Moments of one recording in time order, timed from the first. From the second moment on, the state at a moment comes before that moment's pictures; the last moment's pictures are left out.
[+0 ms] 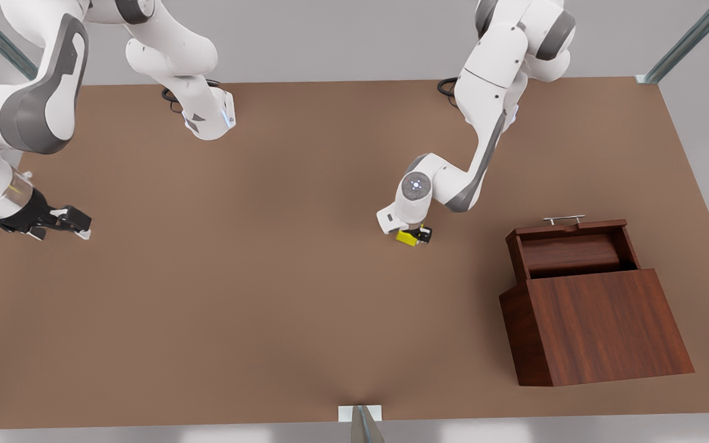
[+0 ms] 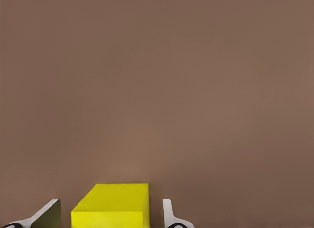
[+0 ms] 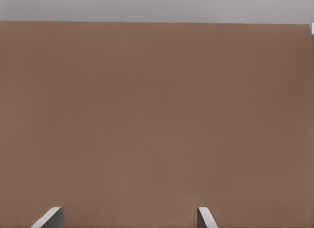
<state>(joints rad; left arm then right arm) -0.70 0.47 0.05 -2.01 0.02 2.45 -0.21 0.00 0.17 -0.09 -1.38 0.00 1.62 -0.10</state>
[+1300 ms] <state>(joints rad) -0.71 0.25 0.17 -1.97 0.04 2.20 -0.13 -0.01 0.18 -0.09 -1.38 0.00 1.63 -0.10</state>
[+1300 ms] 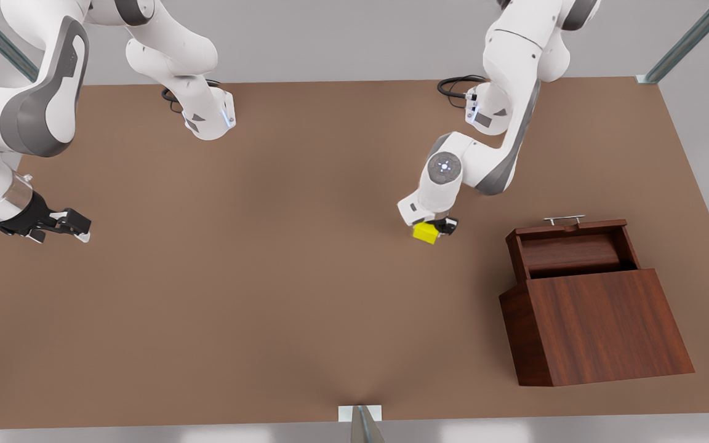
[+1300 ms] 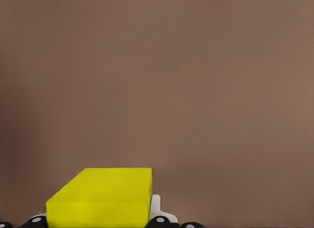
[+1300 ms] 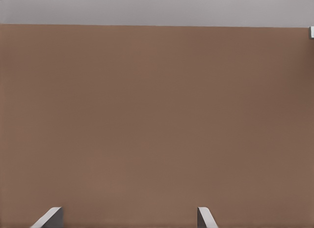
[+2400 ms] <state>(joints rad) -0.60 0.22 0.61 -1.55 -0.12 1.82 0.12 0.00 0.19 -0.09 -1.35 0.02 1.63 -0.10</state>
